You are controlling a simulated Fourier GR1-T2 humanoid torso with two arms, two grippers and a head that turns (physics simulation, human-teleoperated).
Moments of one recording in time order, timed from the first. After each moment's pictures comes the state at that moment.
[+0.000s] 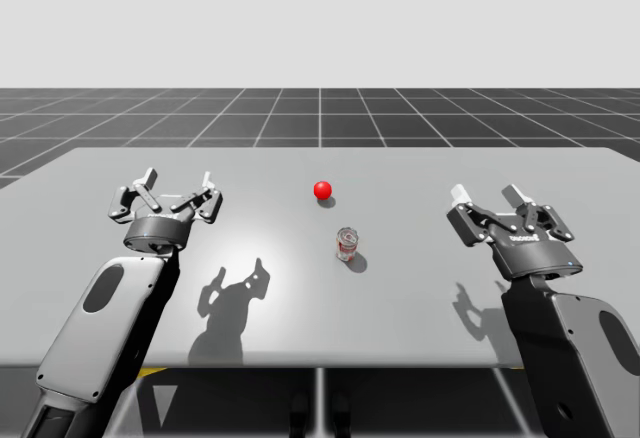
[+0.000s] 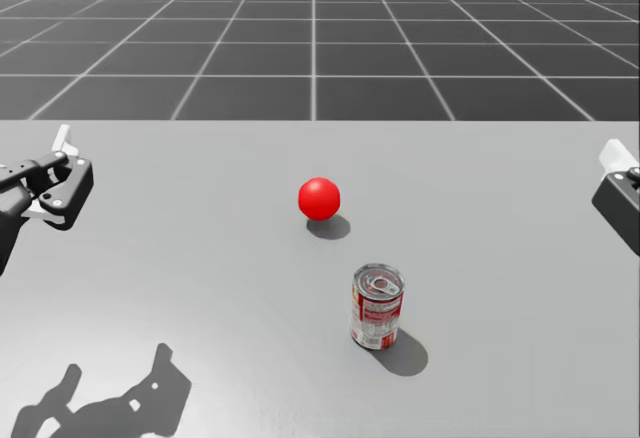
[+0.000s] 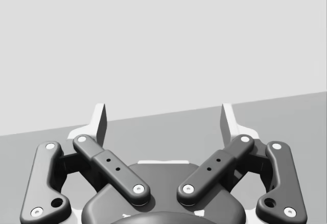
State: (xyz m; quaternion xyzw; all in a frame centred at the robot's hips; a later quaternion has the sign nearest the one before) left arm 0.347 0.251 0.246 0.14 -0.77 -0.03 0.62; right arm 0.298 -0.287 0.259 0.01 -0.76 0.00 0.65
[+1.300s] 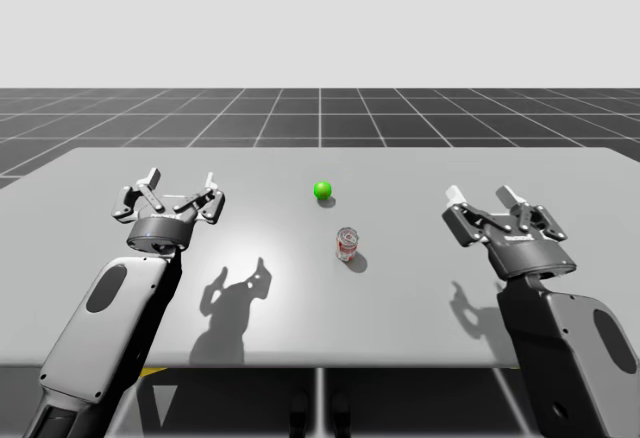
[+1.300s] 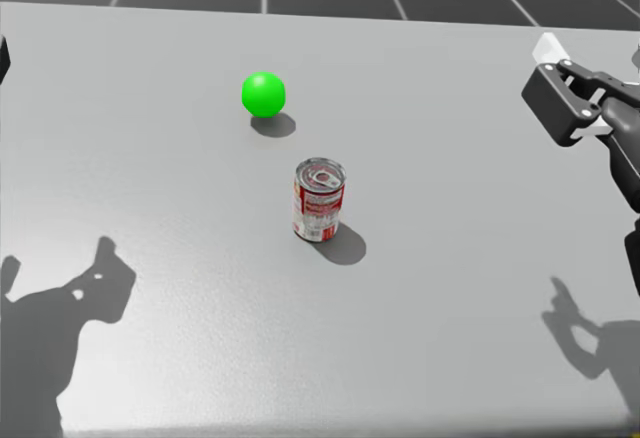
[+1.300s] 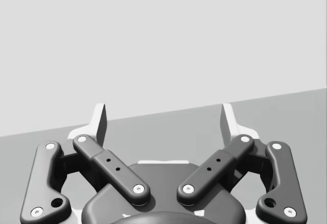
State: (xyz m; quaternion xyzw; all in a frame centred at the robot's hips) left arm 0.347 0.247 0.246 0.14 -0.77 -0.04 0.63; right arm 0.299 -0.282 0.258 0.02 -0.75 0.00 0.66
